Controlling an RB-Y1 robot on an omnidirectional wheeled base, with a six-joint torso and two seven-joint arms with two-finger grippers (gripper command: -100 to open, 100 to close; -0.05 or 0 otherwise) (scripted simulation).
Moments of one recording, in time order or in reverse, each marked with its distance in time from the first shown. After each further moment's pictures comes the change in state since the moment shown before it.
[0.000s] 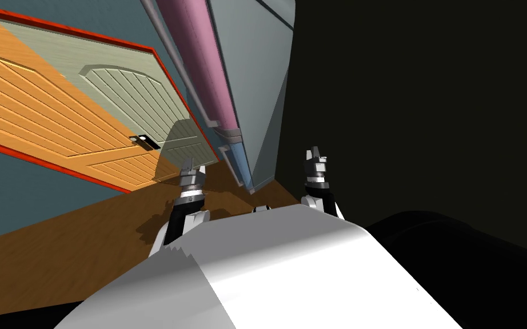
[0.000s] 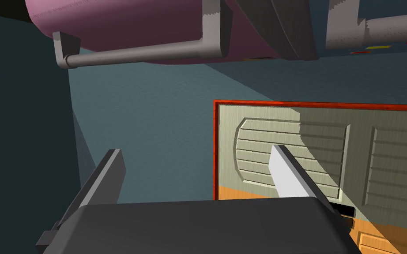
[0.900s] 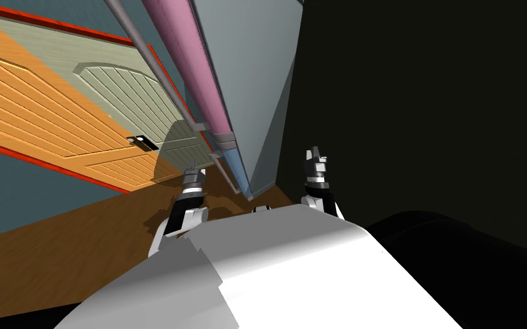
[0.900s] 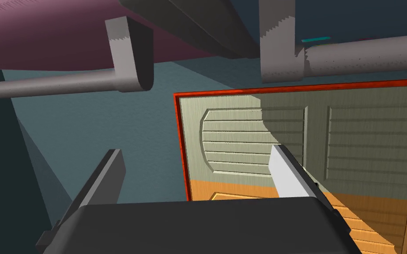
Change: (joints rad) left arm -0.059 0.005 0.053 0.044 0.021 0.186 -0.018; right arm 0.000 0.000 0.000 0.000 0.000 0.000 0.000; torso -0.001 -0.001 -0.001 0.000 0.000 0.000
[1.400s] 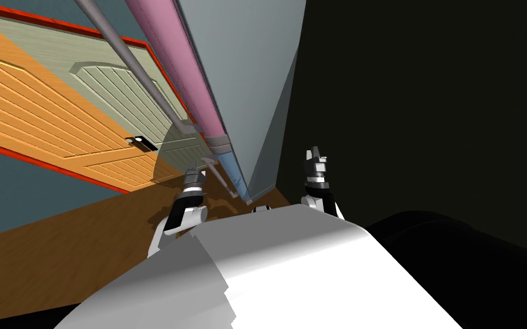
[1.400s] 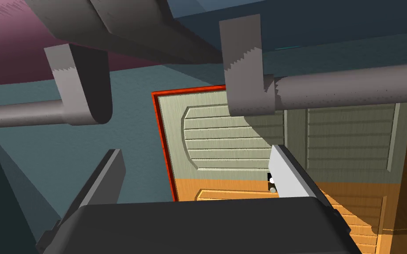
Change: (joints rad) left arm -0.025 0.003 0.026 0.022 0.011 0.094 -0.008; right arm 0.000 0.000 0.000 0.000 0.000 0.000 0.000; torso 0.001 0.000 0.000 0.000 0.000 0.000
